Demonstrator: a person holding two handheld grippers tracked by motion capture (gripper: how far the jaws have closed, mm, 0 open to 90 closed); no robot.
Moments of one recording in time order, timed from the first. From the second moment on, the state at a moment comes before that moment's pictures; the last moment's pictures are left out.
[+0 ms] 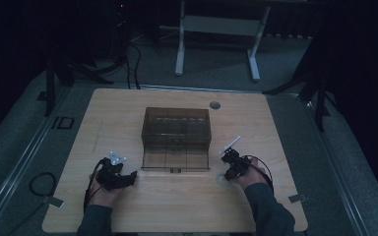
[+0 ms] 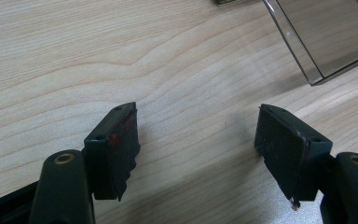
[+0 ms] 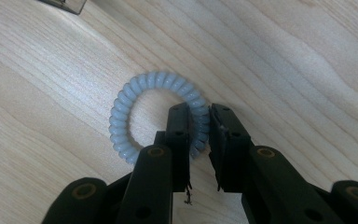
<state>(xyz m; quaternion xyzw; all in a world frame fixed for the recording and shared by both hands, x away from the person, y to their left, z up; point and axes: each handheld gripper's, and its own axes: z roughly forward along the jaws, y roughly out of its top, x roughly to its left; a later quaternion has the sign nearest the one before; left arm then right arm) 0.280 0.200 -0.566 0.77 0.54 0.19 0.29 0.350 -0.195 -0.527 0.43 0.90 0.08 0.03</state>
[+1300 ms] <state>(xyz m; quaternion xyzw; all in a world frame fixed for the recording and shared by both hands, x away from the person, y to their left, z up) 0.280 0.200 -0.566 0.77 0.54 0.19 0.29 0.345 -0.174 -0.497 0.37 0.92 0.06 0.05</state>
